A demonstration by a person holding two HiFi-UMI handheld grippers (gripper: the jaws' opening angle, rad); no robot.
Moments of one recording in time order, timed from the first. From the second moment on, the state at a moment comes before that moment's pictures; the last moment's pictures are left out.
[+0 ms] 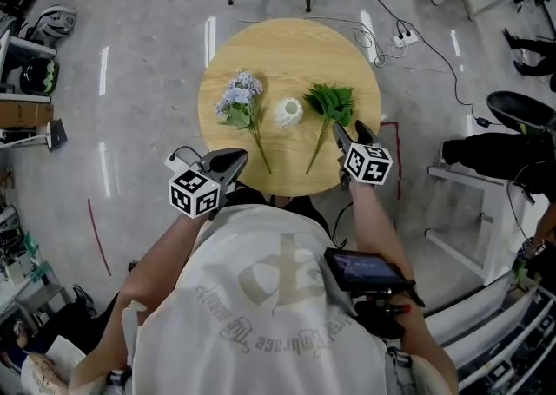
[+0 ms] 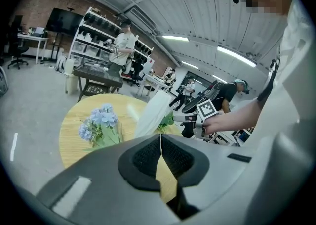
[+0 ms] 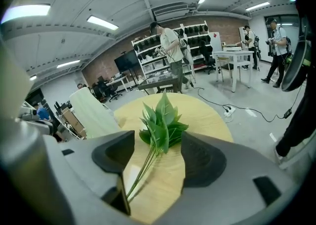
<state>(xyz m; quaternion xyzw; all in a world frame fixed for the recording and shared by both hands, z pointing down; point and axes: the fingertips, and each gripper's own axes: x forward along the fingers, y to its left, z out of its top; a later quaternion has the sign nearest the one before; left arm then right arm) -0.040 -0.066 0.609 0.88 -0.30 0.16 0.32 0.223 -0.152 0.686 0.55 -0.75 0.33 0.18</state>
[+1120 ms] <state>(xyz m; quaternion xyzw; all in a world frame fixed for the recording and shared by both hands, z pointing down) -0.084 -0.062 0.623 0.86 -0.34 0.15 0.36 0.215 -0.212 0.745 0.56 -0.69 0.40 0.22</state>
